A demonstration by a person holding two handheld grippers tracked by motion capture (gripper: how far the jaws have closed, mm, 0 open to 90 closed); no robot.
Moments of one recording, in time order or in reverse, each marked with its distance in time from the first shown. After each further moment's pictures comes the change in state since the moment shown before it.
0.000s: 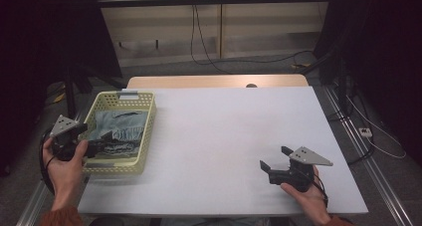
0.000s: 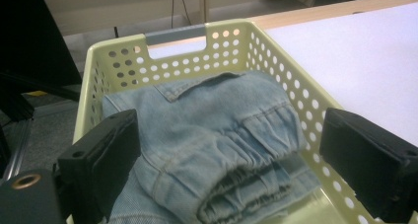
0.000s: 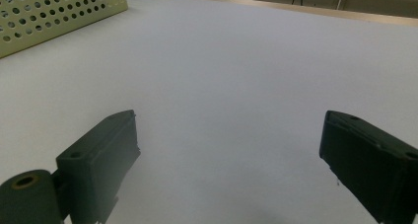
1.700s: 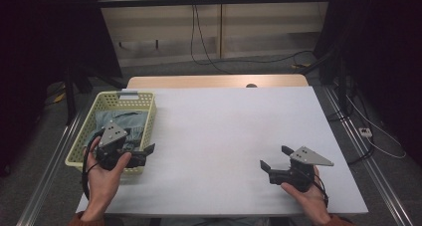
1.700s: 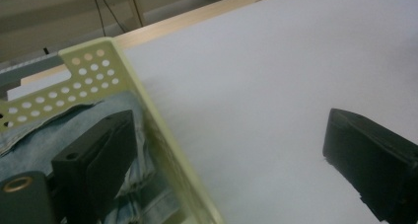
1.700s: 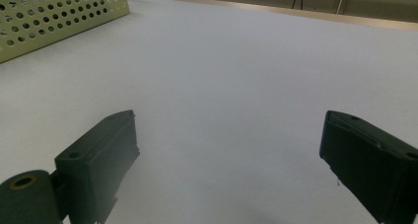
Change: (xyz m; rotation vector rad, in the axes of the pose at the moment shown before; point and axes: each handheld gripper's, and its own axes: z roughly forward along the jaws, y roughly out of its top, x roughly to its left) left arm -0.108 0.017 0.018 0.019 -0.201 0.164; right arm 0.000 0.001 -0.001 -0.012 0.001 0.000
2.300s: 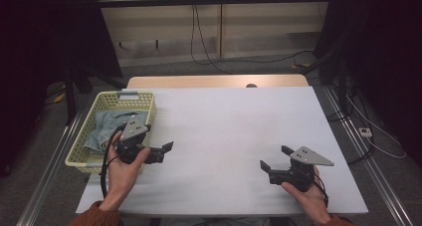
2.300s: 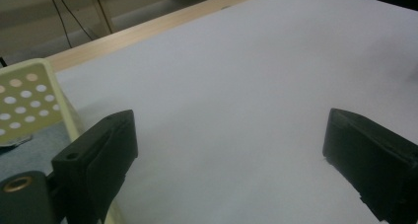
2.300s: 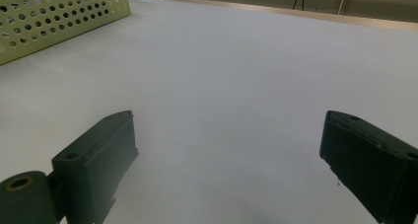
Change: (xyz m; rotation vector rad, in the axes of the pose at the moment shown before) left arm -0.025 0.013 0.035 0.011 -0.094 0.025; right arm 0.000 0.000 0.000 -0.003 0.006 0.004
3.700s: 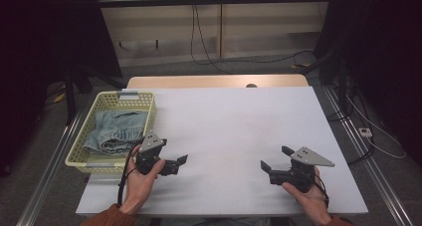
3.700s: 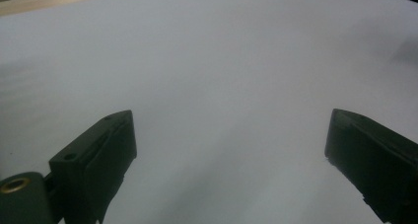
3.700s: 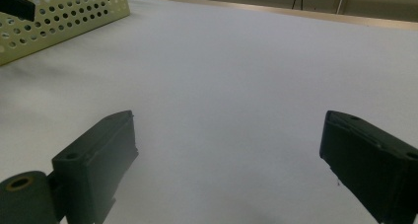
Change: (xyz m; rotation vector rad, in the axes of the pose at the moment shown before) left arm -0.021 -0.043 0.039 0.018 -0.084 -0.069; right arm 0.000 -0.001 -0.001 -0.002 -0.004 0.004
